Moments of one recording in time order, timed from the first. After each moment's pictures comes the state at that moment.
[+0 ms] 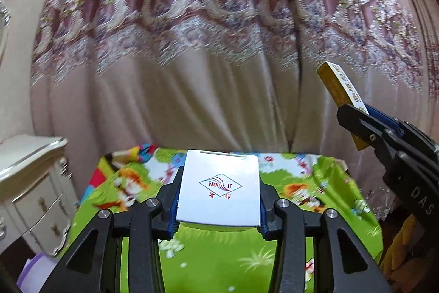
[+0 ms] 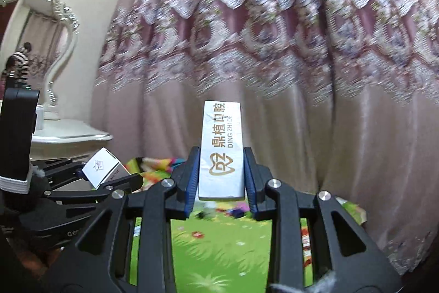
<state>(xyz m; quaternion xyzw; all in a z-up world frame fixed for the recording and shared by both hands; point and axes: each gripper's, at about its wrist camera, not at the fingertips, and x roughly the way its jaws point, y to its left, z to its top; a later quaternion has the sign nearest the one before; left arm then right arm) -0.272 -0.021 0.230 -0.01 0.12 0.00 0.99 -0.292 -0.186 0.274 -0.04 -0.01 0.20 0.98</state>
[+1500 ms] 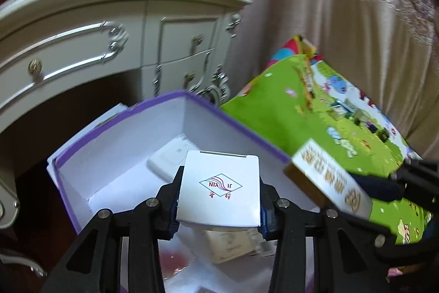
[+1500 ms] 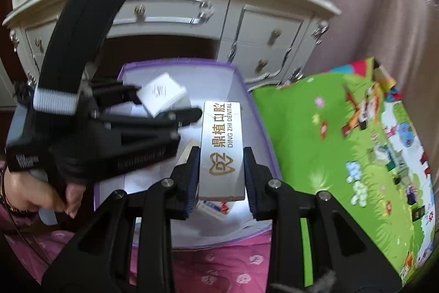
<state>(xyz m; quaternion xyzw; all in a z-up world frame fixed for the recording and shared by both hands) -0.380 0.231 0.052 -0.23 0.31 0.26 0.88 -0.322 0.122 0.109 -0.32 0.27 0.56 0.71</state>
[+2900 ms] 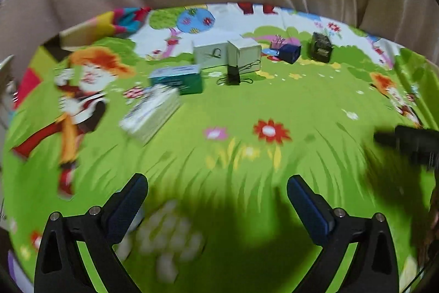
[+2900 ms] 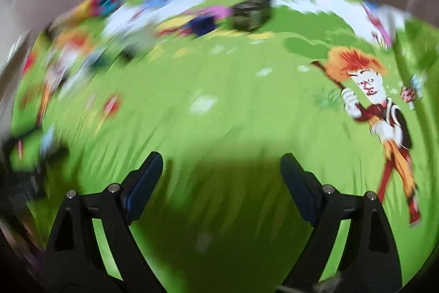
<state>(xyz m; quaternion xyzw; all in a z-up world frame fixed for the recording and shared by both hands) -0.003 0.023 0.025 0.02 0.44 0.04 0.90 0.036 -0.222 0.025 0.05 0.48 0.15 0.87</state>
